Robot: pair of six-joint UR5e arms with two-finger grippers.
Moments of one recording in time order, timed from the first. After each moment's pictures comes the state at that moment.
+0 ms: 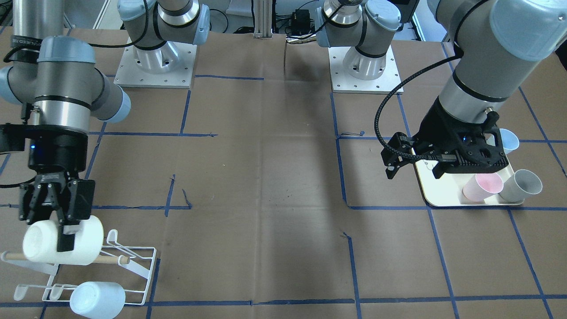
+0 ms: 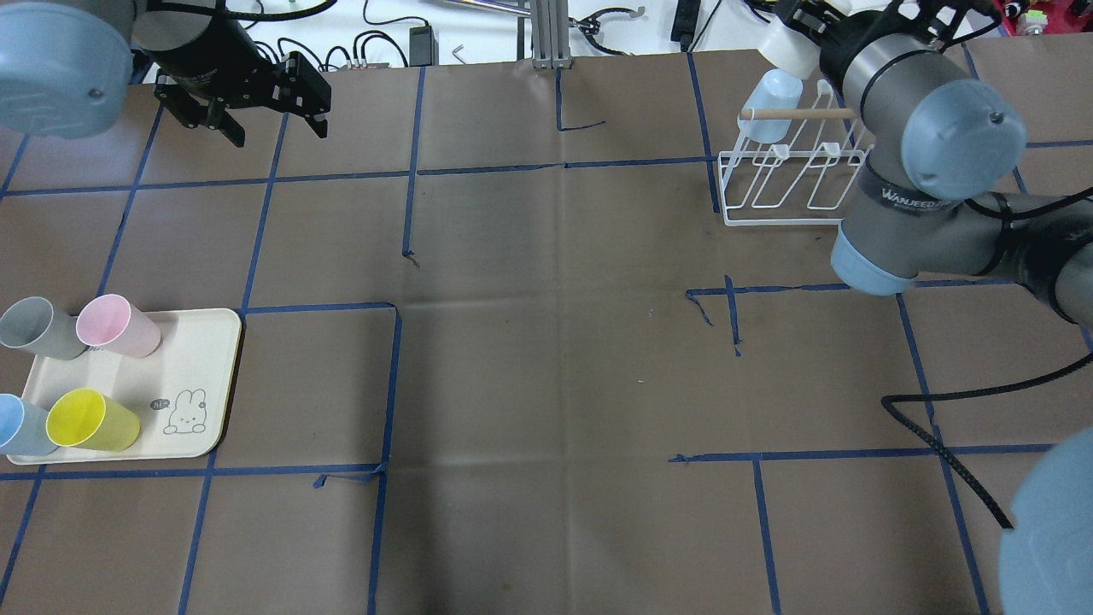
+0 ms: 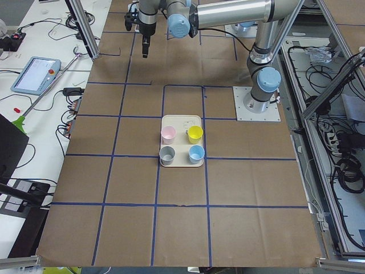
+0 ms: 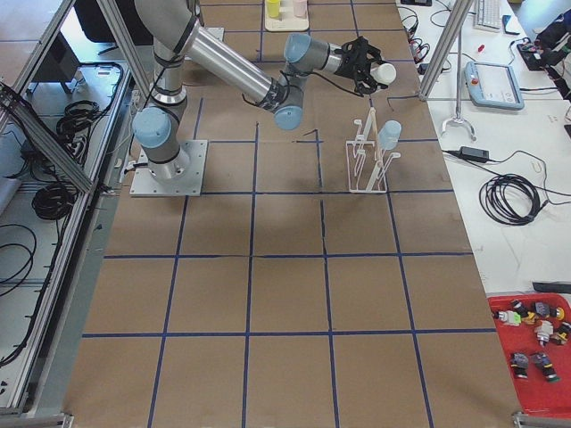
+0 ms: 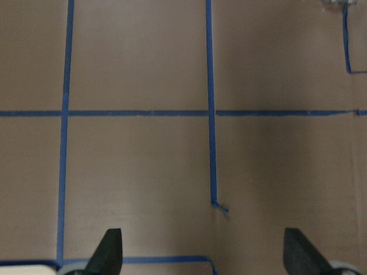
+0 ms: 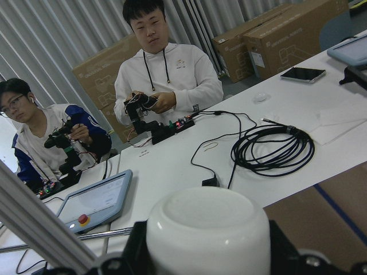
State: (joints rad) left arm -1.48 -1.74 -1.46 -1.41 1.52 0.04; right arm 1.40 -1.25 1.93 -3.46 -1.39 0.36
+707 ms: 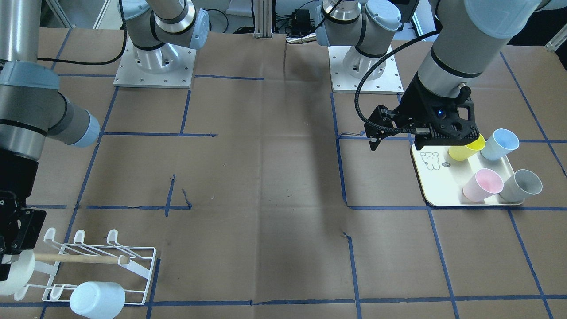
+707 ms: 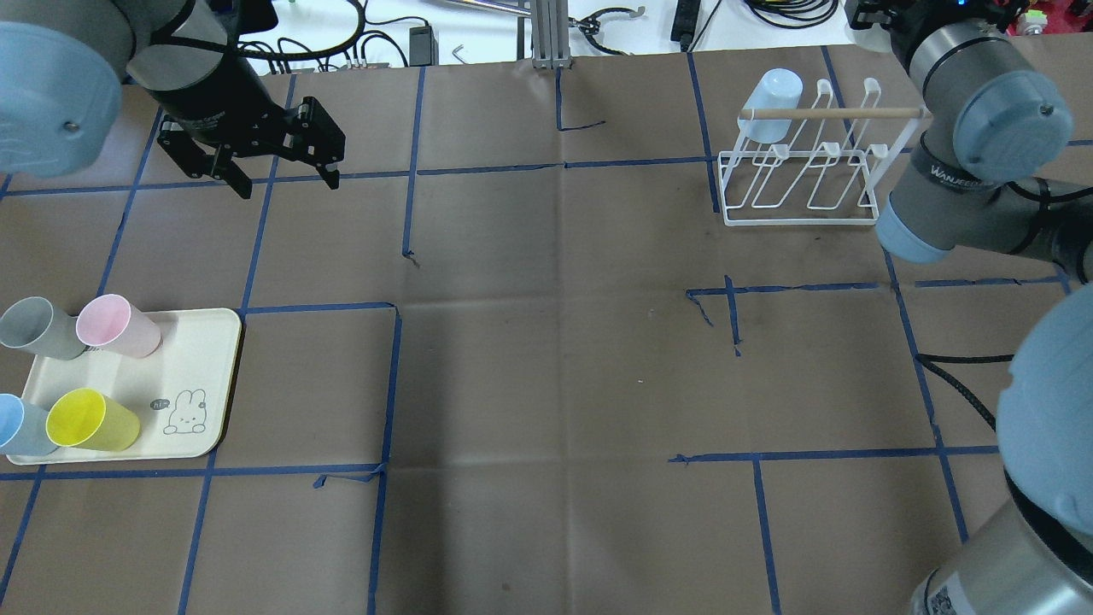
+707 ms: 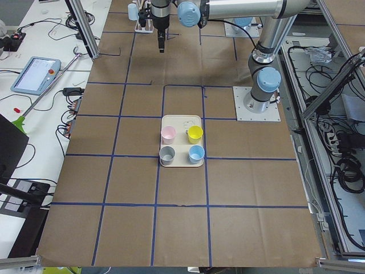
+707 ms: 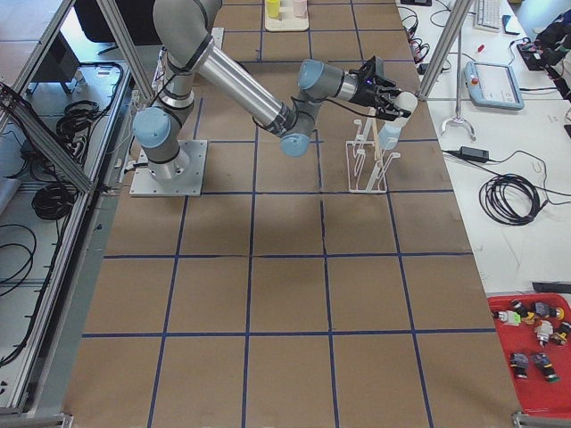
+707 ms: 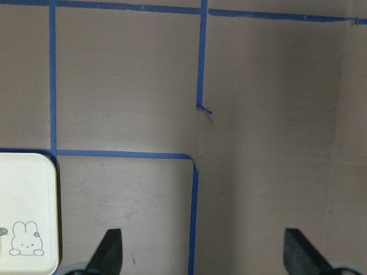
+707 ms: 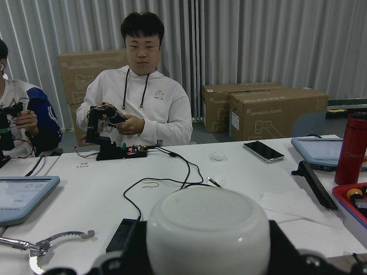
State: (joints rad) left arm -1.51 -1.63 -1.58 -1.48 1.53 0.01; right arm 1.28 -1.08 1.81 -3.63 -1.35 -0.02
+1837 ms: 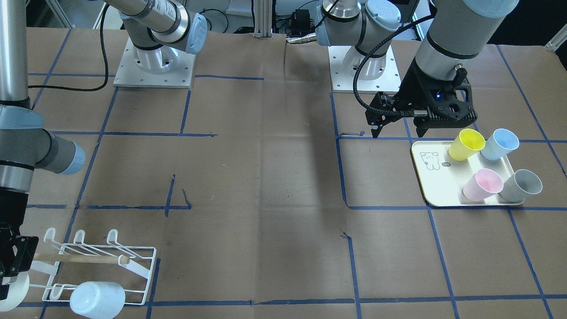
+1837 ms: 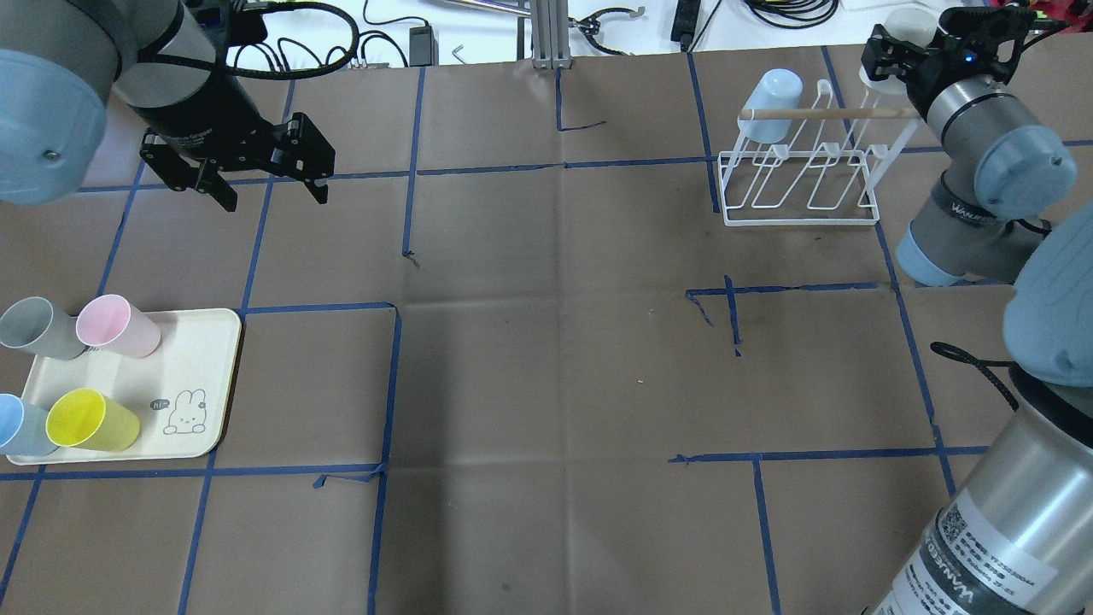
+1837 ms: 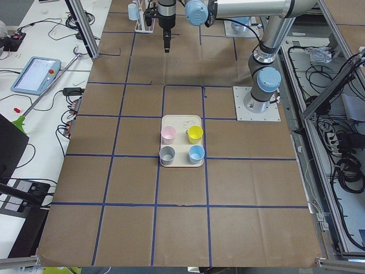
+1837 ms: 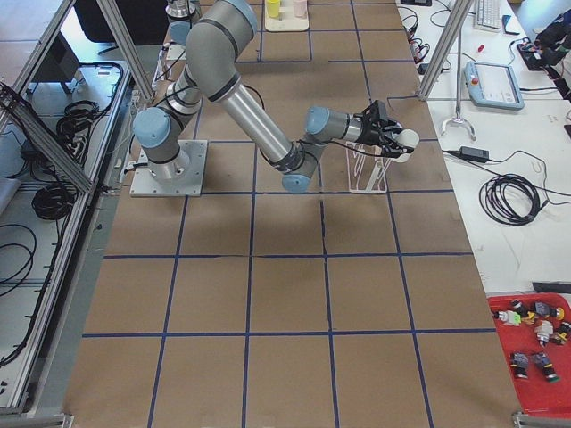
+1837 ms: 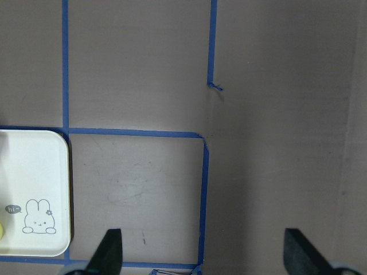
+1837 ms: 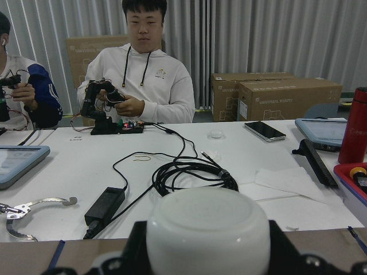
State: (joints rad) left arm -1.51 -1.60 -1.59 -1.48 1.57 0.01; right arm 1.18 -0.93 1.81 -3.73 -1.22 -0.08
